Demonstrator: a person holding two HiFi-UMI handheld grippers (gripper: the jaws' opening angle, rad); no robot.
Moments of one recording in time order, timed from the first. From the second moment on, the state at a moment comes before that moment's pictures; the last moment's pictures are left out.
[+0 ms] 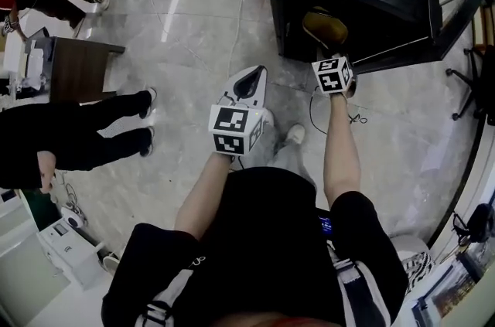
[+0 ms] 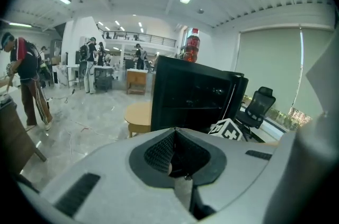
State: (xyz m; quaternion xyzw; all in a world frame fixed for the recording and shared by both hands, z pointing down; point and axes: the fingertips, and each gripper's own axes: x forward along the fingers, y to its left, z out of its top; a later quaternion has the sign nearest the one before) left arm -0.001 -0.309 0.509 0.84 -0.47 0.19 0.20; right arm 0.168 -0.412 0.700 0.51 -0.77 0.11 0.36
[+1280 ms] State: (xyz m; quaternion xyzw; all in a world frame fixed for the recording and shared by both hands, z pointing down) left arm 0.081 -0.283 0.359 0.85 -0.51 -0.02 0.11; right arm 0.222 -0.263 0.339 0.58 -0.81 0.04 -0.05
